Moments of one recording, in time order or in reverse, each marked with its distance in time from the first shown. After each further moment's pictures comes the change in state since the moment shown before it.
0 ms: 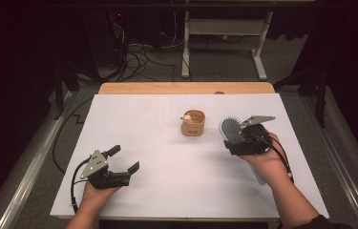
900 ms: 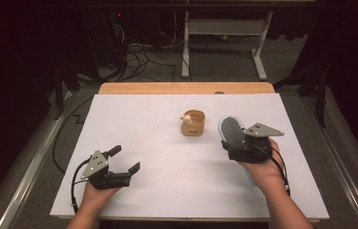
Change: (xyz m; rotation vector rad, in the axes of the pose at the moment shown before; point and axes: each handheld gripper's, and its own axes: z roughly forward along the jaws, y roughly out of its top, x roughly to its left) left arm -0.002 0.001 0.000 0.001 -0.009 0.006; right arm 0.017 -0.020 -0.010 -0.247 0.001 0.001
